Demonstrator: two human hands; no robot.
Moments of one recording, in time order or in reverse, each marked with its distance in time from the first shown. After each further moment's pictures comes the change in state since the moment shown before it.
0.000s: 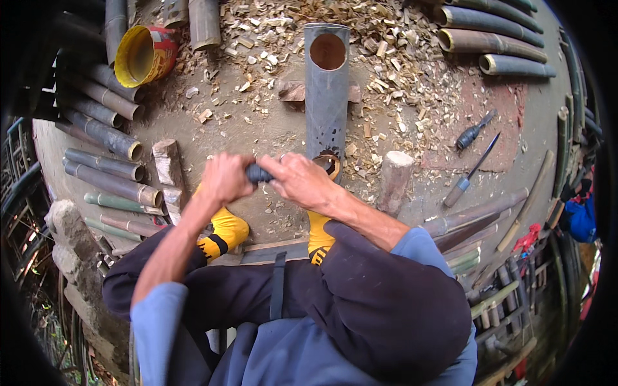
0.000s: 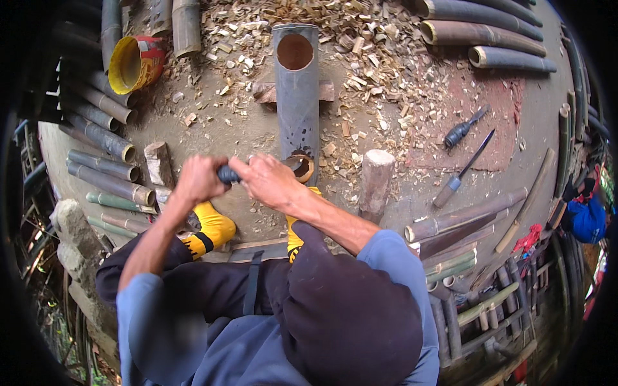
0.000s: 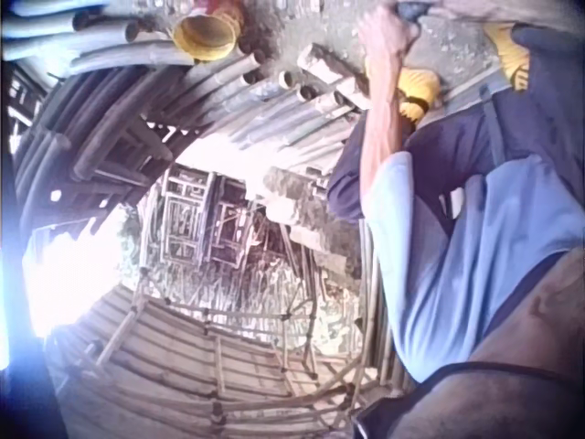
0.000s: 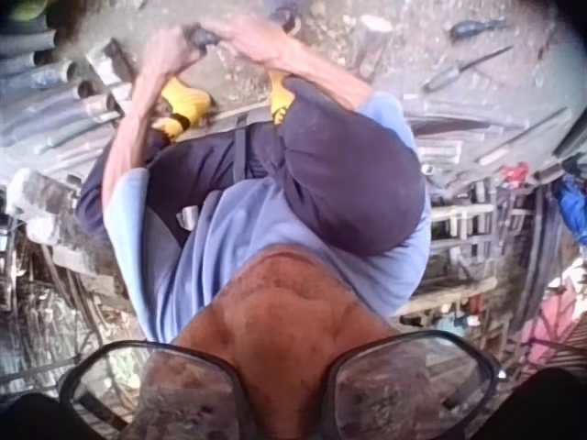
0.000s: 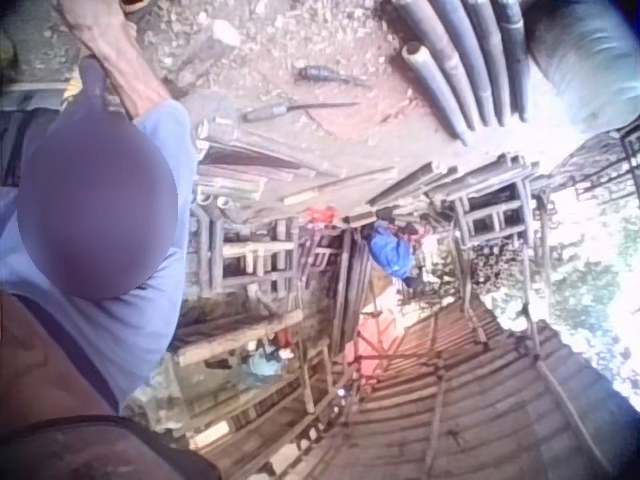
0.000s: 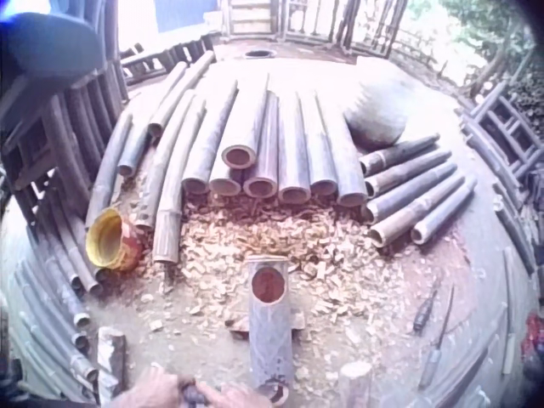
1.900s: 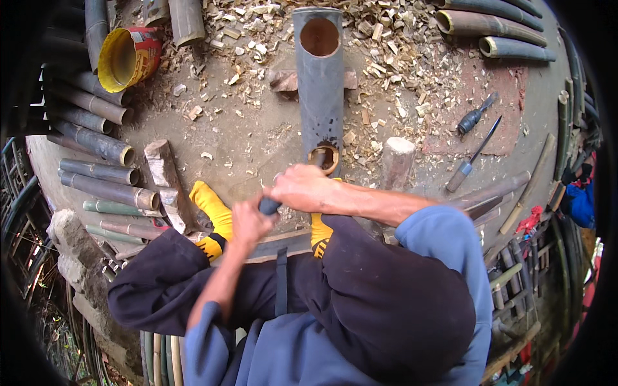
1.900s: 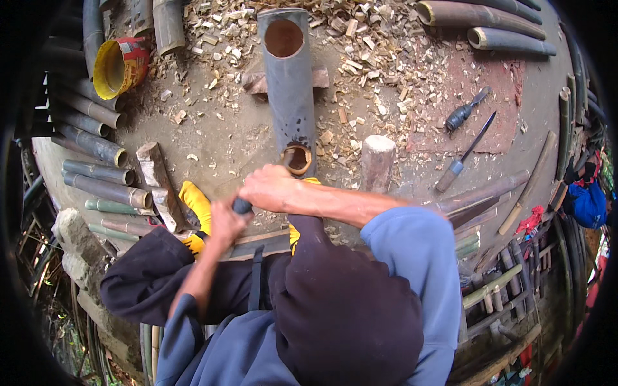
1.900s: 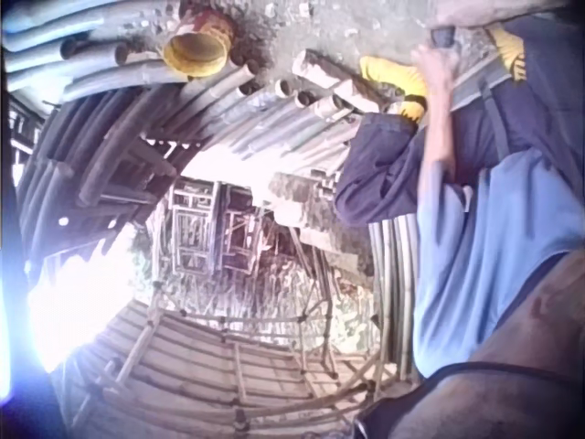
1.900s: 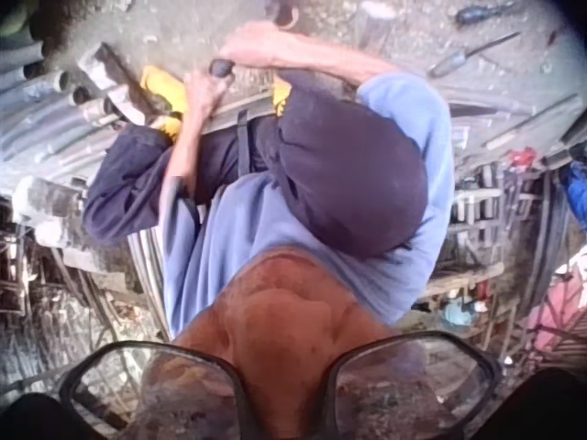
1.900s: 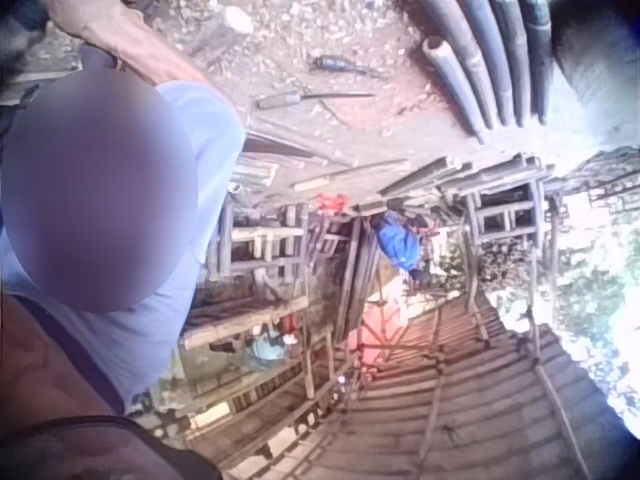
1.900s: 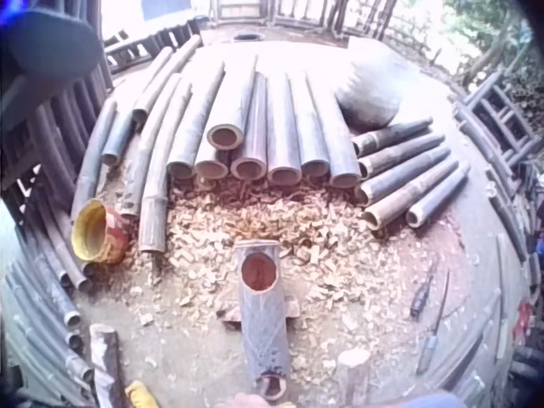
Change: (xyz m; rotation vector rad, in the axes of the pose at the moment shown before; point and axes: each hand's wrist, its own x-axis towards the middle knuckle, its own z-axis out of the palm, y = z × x) left_hand -0.061 0.029 0.097 -0.440 0.200 -0.191; right_hand -0.006 0.003 0.005 -0.304 -0.541 -0.092
